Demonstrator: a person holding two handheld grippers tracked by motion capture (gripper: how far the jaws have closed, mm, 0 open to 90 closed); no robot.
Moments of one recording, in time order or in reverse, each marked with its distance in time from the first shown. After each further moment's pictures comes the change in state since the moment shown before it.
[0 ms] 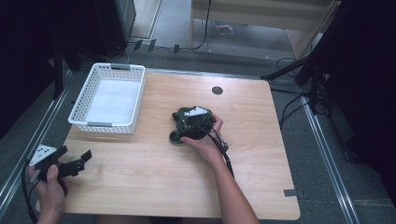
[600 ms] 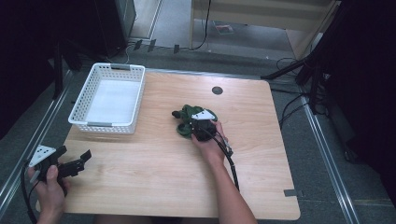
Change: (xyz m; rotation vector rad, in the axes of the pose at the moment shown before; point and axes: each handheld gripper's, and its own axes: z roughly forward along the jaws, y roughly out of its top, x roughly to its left) left arm -0.002 -0.001 -0.003 -0.020 0.028 0.022; right arm -0.016 -0.020 -0.001 -0.098 -0.060 0.038
